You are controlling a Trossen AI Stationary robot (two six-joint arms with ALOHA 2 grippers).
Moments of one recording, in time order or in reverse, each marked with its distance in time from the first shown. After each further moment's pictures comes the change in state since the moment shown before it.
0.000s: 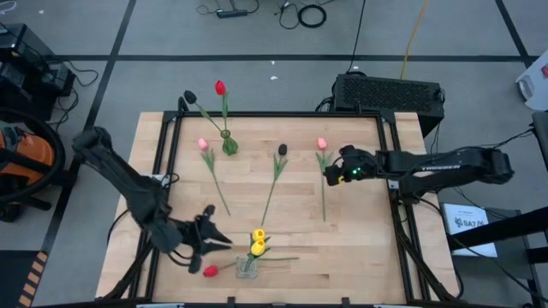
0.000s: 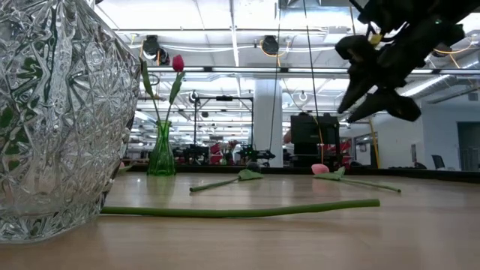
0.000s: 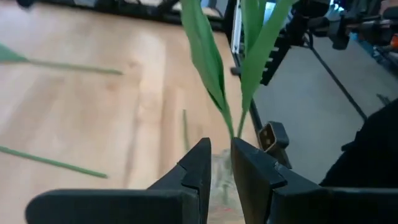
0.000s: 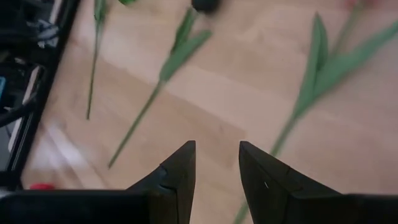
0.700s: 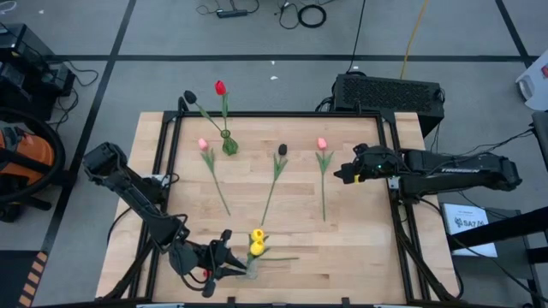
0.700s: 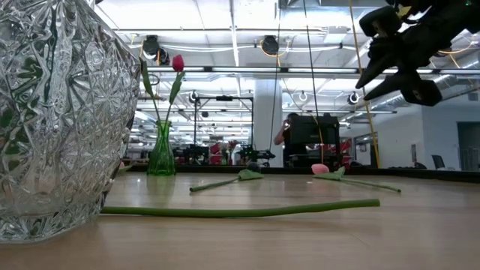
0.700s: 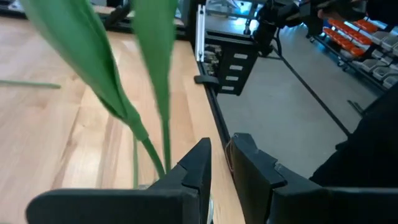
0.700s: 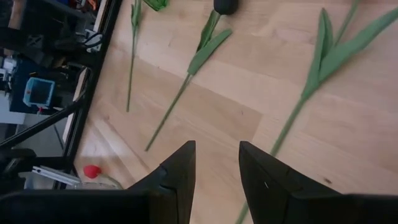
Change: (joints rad) left arm -0.032 0.321 0.000 0.440 0.034 0.045; right arm 0.006 -0.250 0.000 -0.158 -0.071 0.060
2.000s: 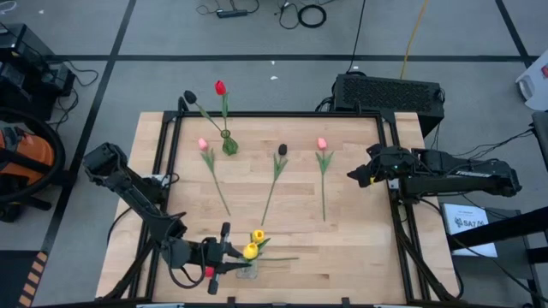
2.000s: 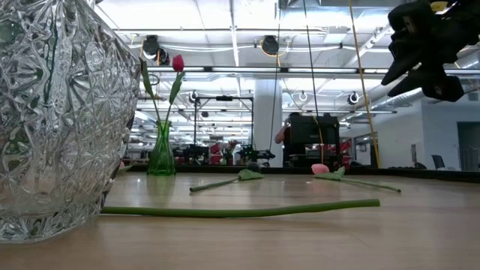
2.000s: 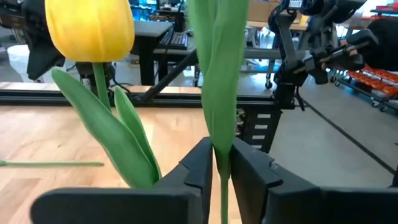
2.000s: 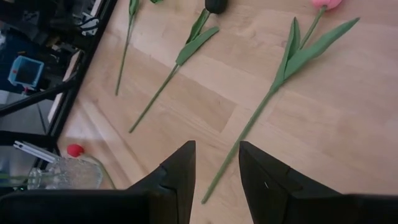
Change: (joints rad) left arm -0.001 0.007 0.000 0.267 -0.182 0.286; right arm 0.000 -0.210 0.000 -0.220 0.006 -0.109
